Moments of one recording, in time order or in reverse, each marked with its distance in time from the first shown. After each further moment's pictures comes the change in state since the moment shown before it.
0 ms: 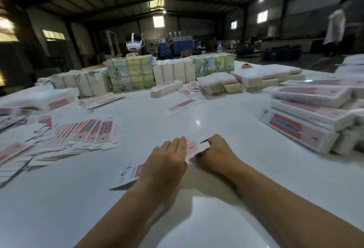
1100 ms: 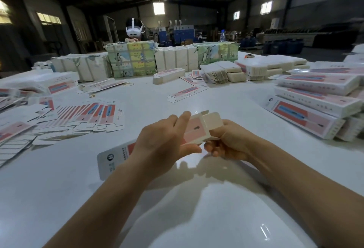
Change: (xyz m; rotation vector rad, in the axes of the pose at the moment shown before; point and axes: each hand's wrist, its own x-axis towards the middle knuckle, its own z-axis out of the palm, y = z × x) left_hand -0.013 -0.018 -0.022 -0.109 0.153 0.015; right_hand -0.004 0.000 -0.014 0.600 -0.298 0.281
